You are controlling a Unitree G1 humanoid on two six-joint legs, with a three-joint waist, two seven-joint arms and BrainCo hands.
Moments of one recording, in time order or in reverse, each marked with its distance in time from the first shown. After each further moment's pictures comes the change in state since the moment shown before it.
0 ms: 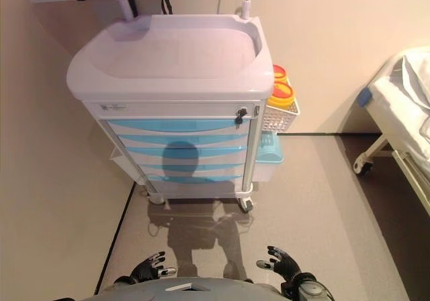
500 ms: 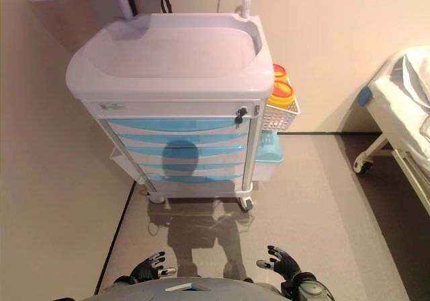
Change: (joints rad) left arm 0.000 0.000 0.001 0.000 -0.006 0.004 0.002; right arm 0.002 0.000 -0.001 0.000 0.000 -0.001 -0.001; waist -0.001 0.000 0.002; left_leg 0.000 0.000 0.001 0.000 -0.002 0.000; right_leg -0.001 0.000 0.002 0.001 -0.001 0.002
